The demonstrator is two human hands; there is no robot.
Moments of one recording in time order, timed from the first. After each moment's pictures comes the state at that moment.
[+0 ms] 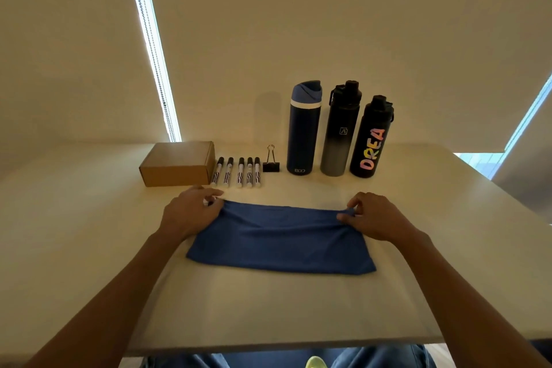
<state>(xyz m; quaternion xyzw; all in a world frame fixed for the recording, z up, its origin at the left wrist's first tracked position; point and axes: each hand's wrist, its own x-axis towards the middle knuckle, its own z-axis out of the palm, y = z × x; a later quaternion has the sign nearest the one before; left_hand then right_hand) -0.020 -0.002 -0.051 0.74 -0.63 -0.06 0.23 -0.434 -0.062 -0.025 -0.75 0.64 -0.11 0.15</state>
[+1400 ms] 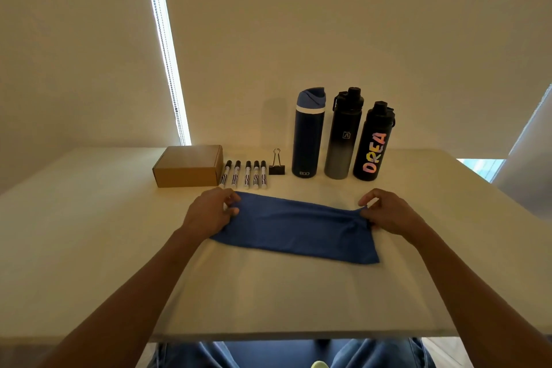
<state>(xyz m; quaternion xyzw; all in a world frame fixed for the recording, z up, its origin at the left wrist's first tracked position) -0.040 0.003 -0.046 0.72 -0.65 -0.07 0.23 -0.451 -0.054 -0.011 -0.67 0.65 -0.21 0.30</state>
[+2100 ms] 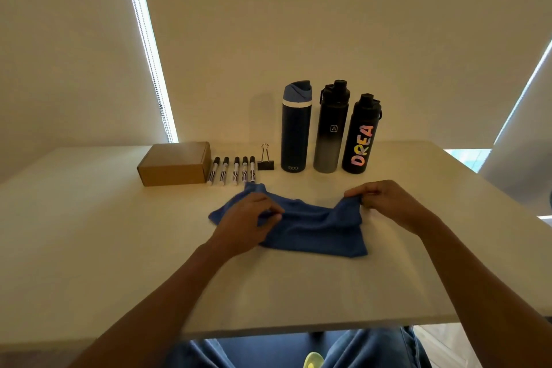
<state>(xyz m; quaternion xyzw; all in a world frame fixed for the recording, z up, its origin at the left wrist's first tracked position) -0.135 0.024 -0.051 0.53 -0.79 -0.05 0.30 -0.478 -0.054 -0.006 -0.72 0.54 -0.25 0.36</state>
